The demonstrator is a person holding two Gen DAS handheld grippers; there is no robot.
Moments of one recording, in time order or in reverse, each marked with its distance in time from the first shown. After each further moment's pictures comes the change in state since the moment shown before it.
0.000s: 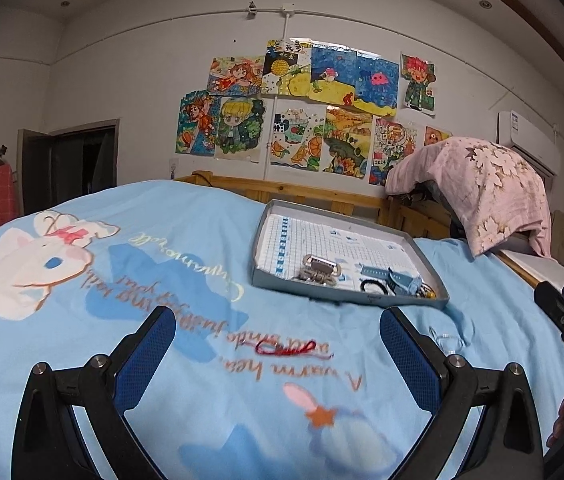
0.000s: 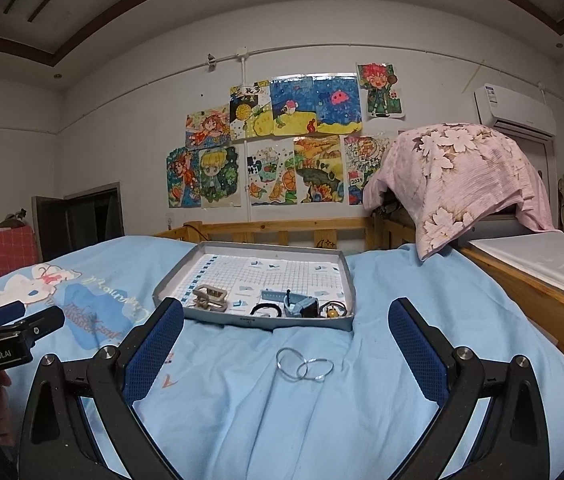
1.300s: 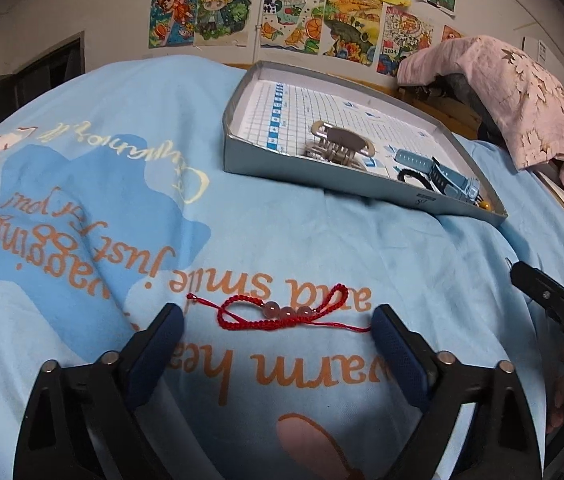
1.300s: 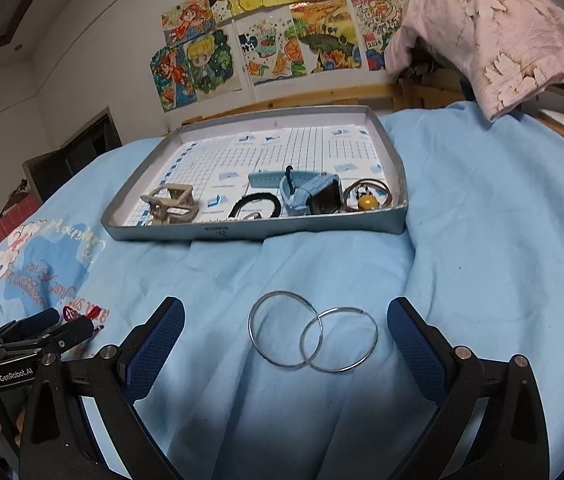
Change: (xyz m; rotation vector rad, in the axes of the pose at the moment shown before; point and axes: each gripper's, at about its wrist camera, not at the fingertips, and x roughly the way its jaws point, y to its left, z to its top) left arm 0.145 -0.005 -0.044 0.027 0.424 -0.023; right arm 0.172 -0.019 -0.063 0.136 0.461 0.120
